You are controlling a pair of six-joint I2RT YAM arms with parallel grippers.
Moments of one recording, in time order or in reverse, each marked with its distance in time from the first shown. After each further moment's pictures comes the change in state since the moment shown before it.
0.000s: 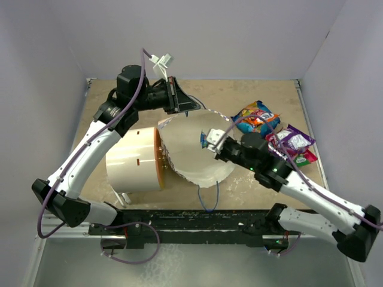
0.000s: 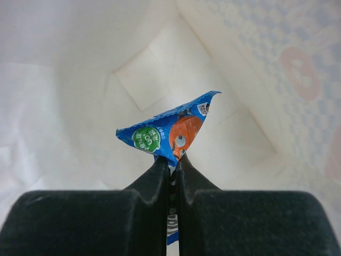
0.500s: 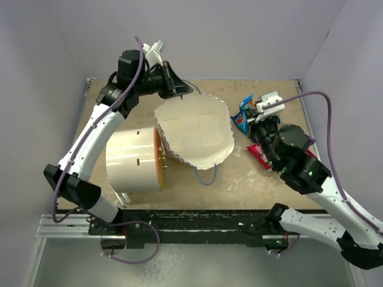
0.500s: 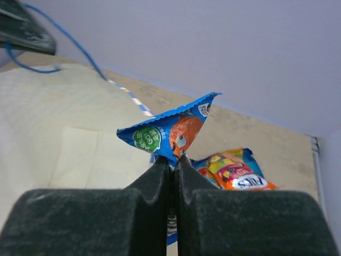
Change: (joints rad) left arm 0.073 0.149 0.175 -0.111 -0.089 -0.015; right arm 0.000 -0.198 0.271 -0.140 0.521 0.308
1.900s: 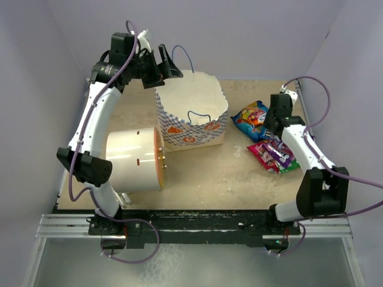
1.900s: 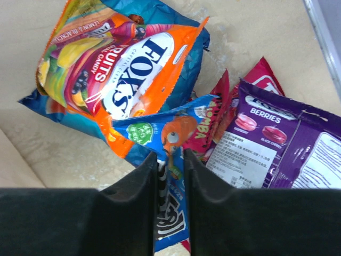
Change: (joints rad) left arm 0.178 0.283 0.418 -0.373 -0.069 0.186; right arm -0.773 0.612 0.005 -0.192 -0.091 0.517
